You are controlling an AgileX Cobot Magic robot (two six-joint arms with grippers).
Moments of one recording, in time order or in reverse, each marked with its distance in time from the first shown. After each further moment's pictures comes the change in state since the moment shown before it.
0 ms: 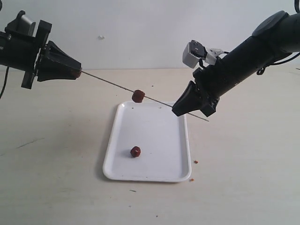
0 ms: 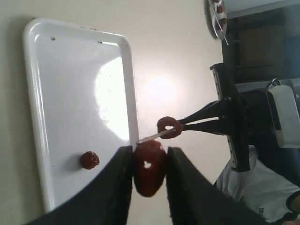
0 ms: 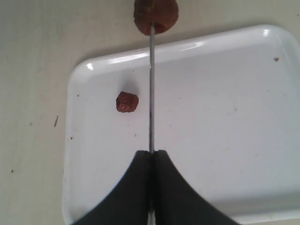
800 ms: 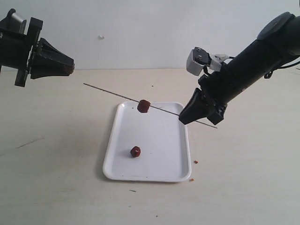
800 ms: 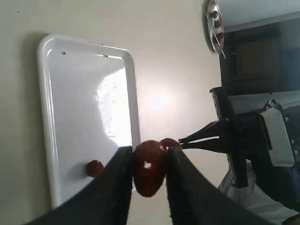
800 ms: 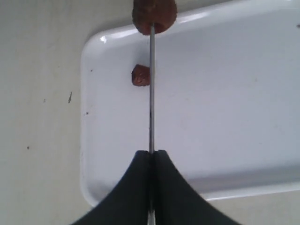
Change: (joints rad) left arm 0.040 0.000 0.000 -0.023 0.000 0.016; right arm 0.000 -0.048 0.067 -0.060 -0.012 0.031
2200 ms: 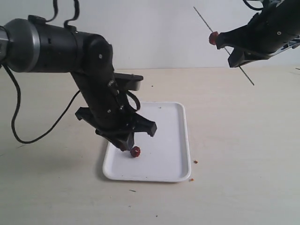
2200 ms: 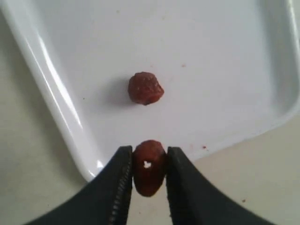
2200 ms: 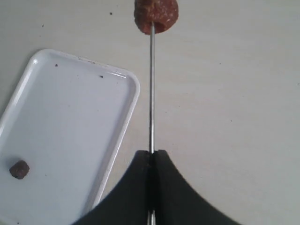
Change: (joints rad) left arm -0.727 0.032 0.000 1.003 -0.310 -0.723; right arm -0.002 -0.349 0.026 -0.560 -0.320 1.380
